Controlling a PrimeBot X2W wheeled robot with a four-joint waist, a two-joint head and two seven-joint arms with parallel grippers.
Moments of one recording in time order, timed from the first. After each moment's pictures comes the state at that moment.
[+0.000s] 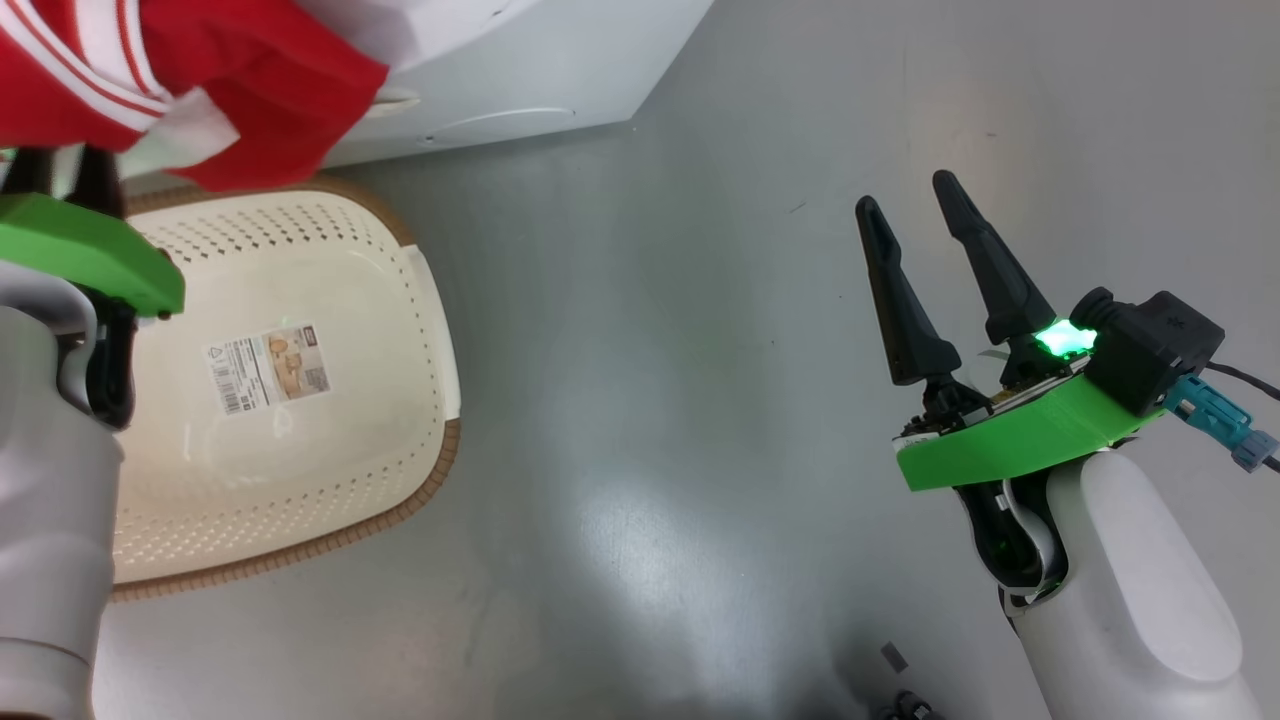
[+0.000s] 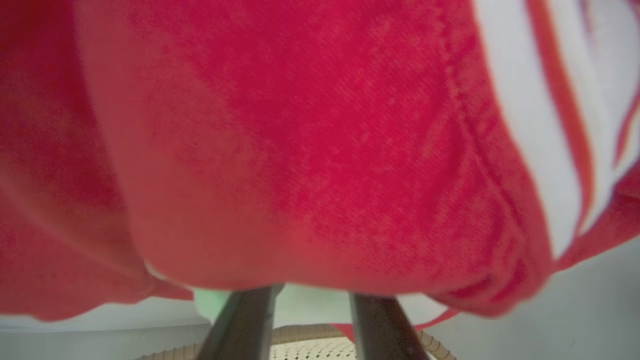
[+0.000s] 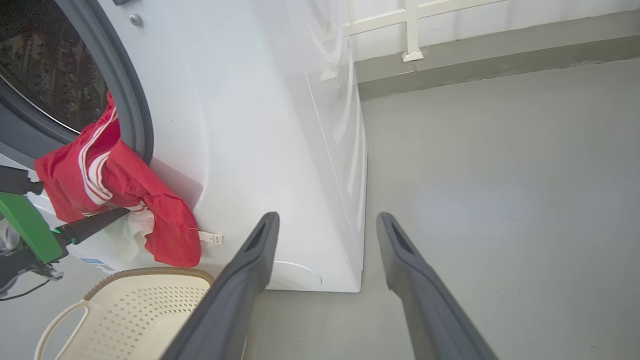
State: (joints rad) left arm -1.03 0.27 -0.23 0.99 -0.43 -0.13 -0.25; right arm -0.48 -0.12 0.20 0.13 0.43 0.13 -0.26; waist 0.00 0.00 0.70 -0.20
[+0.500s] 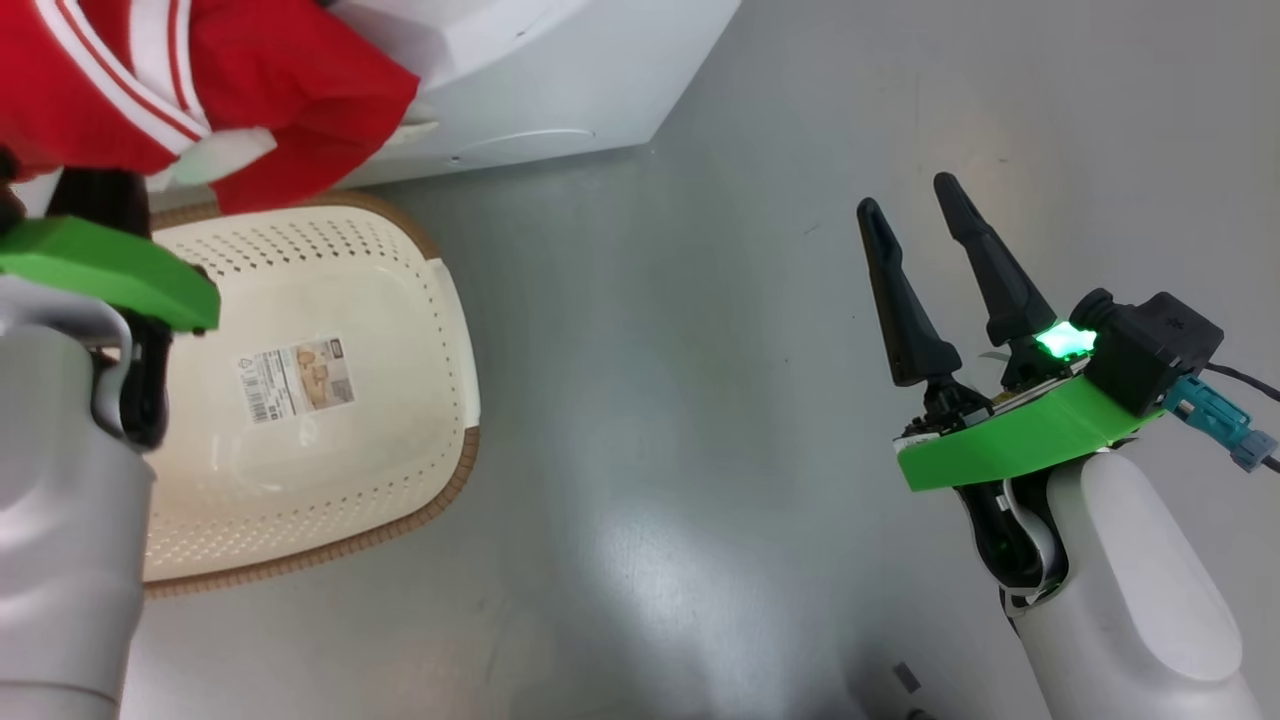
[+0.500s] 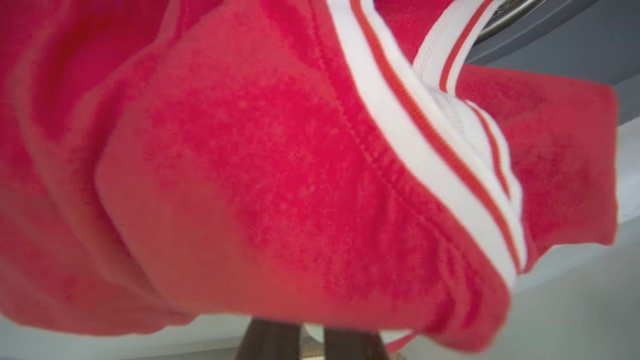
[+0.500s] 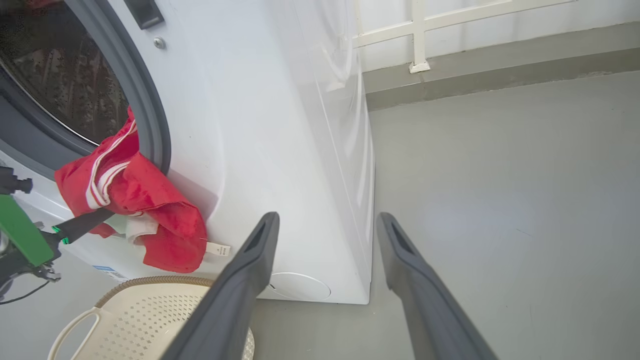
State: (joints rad) left arm -0.94 0.26 -0.23 0.83 -0.45 -0.13 -0.25; right arm -0.48 -0.13 0.20 0.13 0.43 0.13 -0.26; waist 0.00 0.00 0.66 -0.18
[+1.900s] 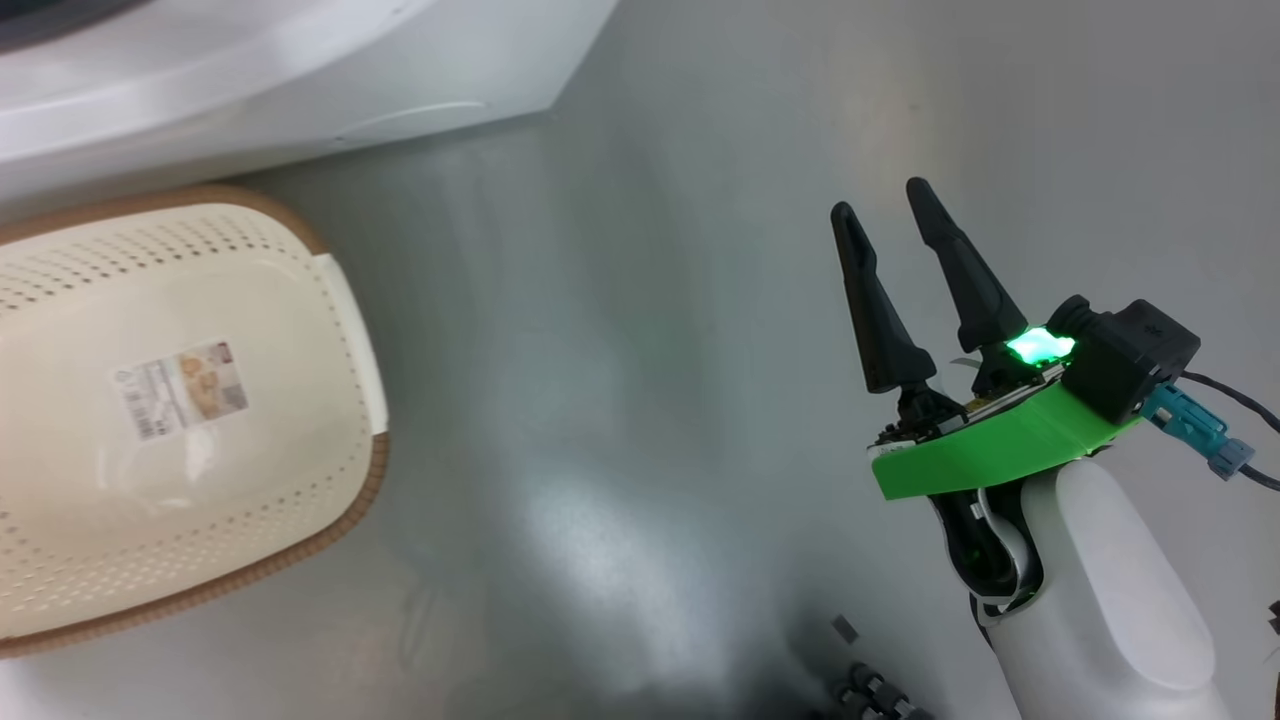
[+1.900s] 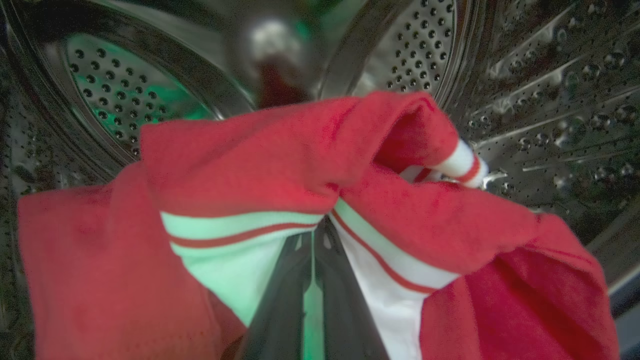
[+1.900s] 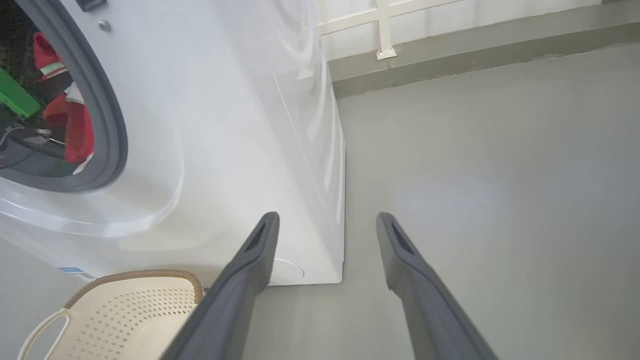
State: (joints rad) left arm -1.39 0.37 -0.20 0.87 -0.33 -0.12 -0.22; right arm -0.47 -0.08 0.21 0.12 0.44 0.13 -0.26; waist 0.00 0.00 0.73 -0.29
